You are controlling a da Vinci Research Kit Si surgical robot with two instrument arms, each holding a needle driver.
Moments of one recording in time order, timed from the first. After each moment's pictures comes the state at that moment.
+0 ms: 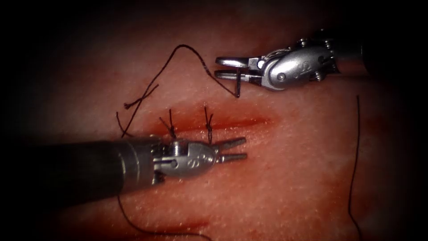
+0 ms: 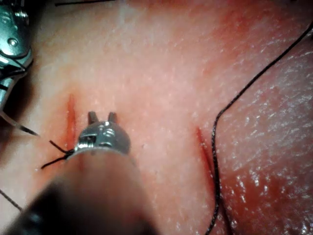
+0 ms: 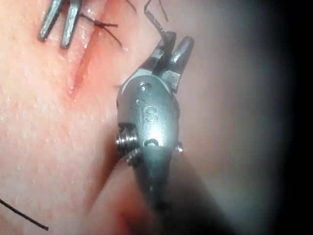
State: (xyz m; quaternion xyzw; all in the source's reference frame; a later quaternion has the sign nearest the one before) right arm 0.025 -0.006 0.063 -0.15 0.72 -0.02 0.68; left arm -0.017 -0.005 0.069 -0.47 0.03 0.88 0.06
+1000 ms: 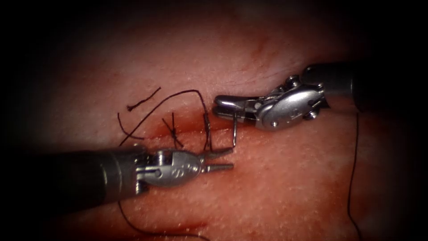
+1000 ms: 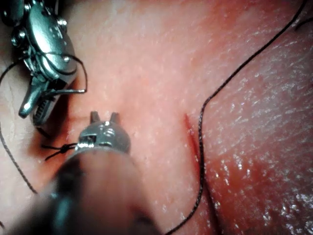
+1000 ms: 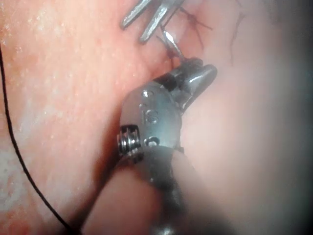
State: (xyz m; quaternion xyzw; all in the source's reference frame) right arm 0.022 -0.017 0.070 -0.25 0.65 -0.14 0.70; left arm -0.015 -0.006 0.068 -0.47 0.01 0.88 0.06
